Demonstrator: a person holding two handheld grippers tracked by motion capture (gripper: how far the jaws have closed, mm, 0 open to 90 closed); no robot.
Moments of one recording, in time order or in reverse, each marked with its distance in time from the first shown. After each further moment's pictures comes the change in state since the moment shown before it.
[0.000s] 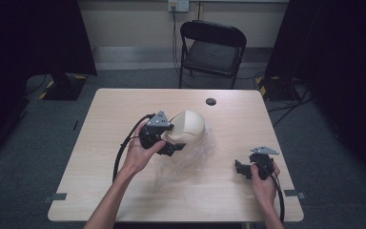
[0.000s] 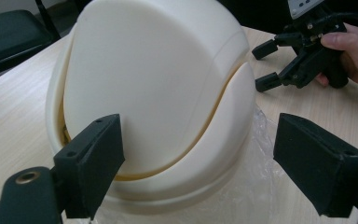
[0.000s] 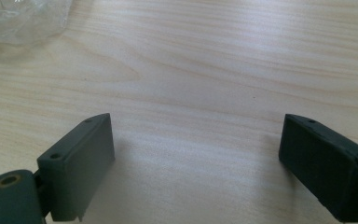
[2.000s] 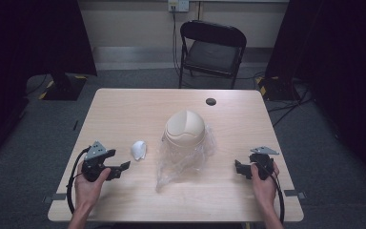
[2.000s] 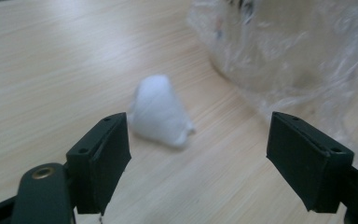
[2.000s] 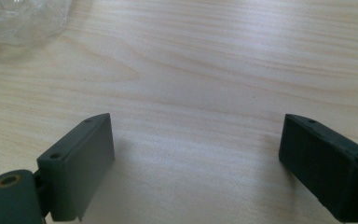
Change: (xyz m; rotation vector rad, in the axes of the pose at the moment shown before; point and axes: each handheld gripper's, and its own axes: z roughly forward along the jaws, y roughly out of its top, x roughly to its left) left arm 0.011 -0.150 -0.100 -0.046 0.273 -0.274; right arm 0.000 0.000 0.000 -0.001 -0.002 0.003
